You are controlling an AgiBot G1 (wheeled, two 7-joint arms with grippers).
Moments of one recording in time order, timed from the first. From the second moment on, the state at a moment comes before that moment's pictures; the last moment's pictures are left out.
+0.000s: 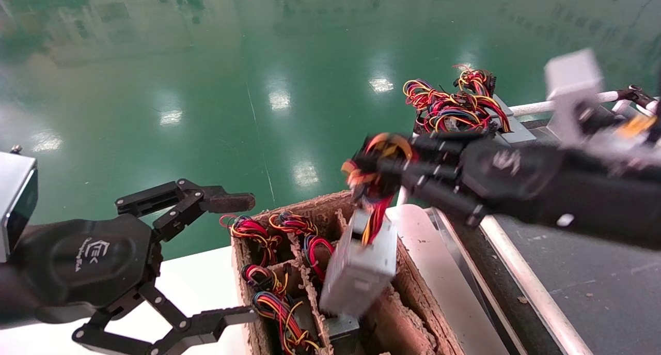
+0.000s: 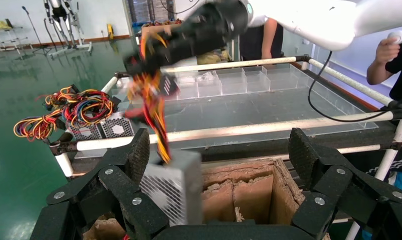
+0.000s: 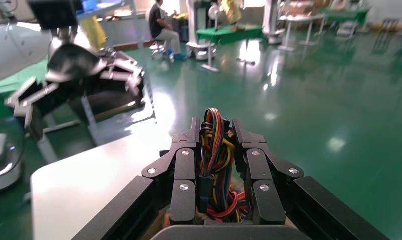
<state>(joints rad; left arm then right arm) -1.08 0.60 0.31 -1.28 0.71 1.48 -0.17 1.25 -0.75 -0.33 1.17 -0.88 -1.34 0.34</state>
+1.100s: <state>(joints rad) -1.08 0.60 0.31 -1.28 0.71 1.48 -0.17 1.52 -0.53 -0.27 0.64 -1.01 -1.44 0.12</state>
